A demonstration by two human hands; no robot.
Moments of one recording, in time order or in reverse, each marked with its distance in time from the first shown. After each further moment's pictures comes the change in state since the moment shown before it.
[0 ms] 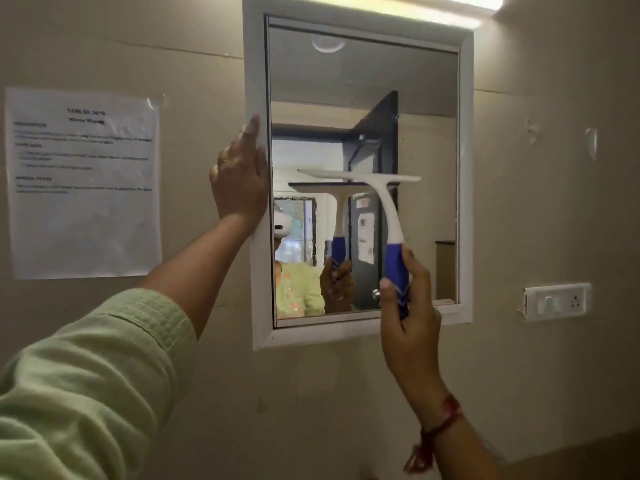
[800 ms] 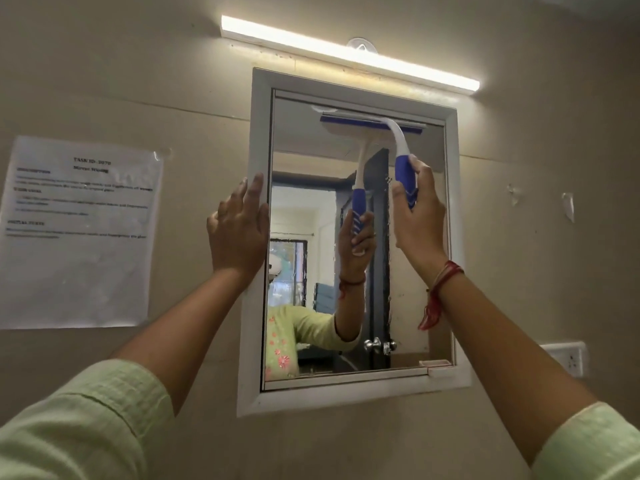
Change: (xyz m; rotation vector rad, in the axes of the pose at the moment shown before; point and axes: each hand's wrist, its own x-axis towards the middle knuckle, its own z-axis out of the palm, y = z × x) left_hand 0.001 0.000 0.002 0.054 -0.013 0.016; right_hand 0.213 -0.022 0.010 -0.186 0.130 -0.187
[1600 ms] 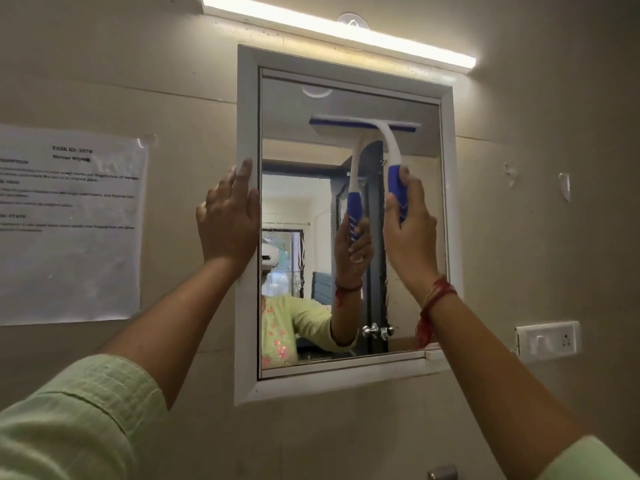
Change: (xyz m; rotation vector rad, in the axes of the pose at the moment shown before) left_hand -0.002 0.002 -0.004 -0.007 -0.006 -0.003; right_hand -0.040 0.015 0.001 -0.029 -0.021 -0.015
